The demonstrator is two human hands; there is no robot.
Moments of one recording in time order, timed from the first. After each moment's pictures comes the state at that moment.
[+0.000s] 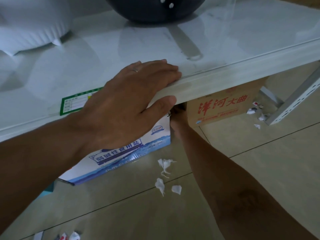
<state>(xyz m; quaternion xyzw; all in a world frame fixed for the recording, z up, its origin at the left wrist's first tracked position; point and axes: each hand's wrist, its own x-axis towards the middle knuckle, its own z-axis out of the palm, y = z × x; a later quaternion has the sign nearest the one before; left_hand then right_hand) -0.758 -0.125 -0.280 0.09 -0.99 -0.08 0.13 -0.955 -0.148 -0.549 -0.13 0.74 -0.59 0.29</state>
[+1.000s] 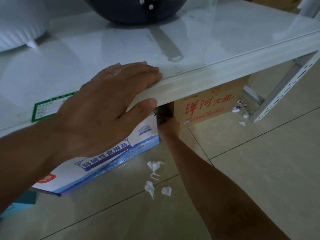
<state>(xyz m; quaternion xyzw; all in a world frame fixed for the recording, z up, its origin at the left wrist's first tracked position) -0.758 -0.123 -0.280 0.07 -0.98 -0.08 0.15 -0.926 -0.108 -0.518 -0.15 0.85 -0.46 0.19</state>
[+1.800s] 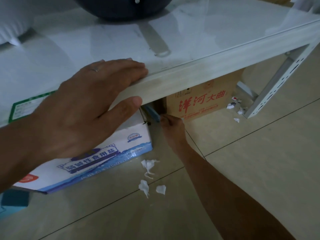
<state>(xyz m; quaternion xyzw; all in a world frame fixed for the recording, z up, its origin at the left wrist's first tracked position) -0.760 -0.120 -0.282 0.08 -0.98 -0.07 0.16 -0.936 -0.061 -0.522 -0.23 0.75 -0.60 0.18</state>
